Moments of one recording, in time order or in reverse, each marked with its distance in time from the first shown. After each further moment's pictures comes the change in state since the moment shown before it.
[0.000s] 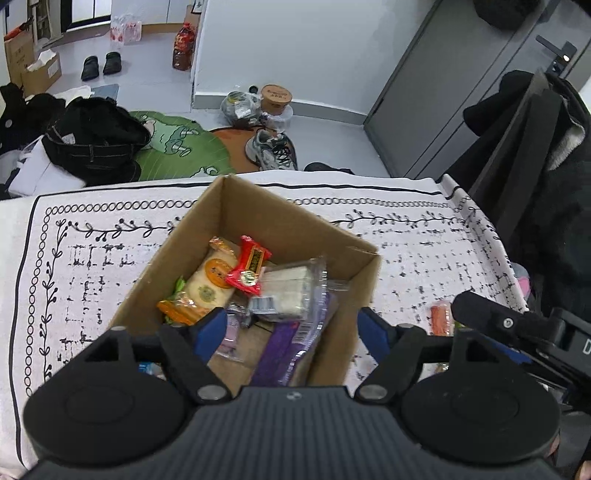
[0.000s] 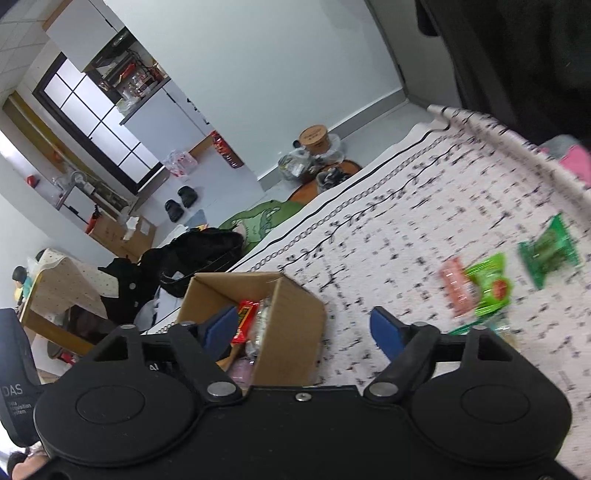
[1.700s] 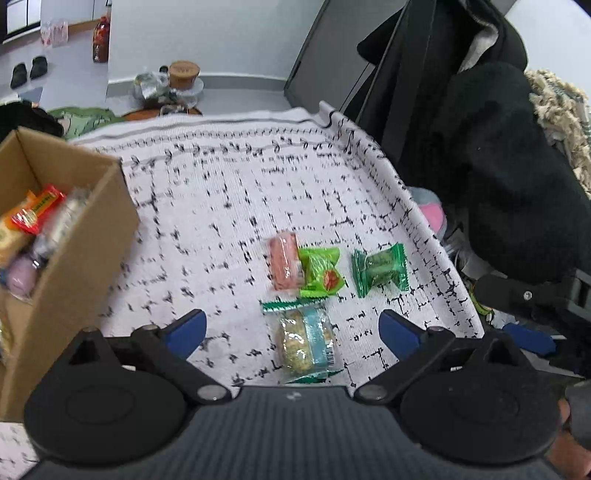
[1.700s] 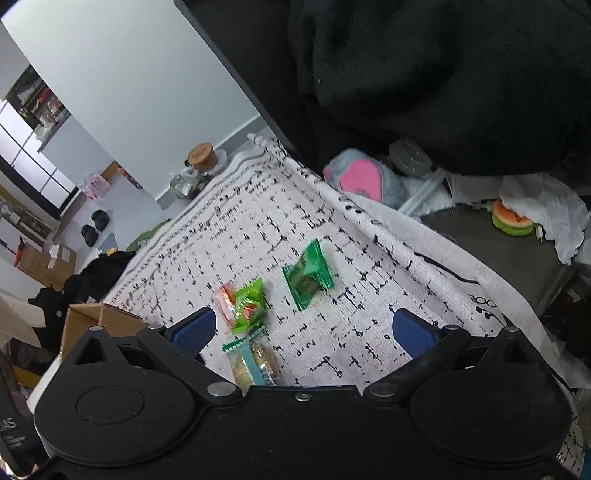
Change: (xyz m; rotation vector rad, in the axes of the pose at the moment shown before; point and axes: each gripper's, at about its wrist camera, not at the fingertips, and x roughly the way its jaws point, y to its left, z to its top) left arm 0.051 -0.166 -0.069 0.103 0.072 -0.133; right arm -0.069 -0.164 0.021 0.094 0.014 -0.241
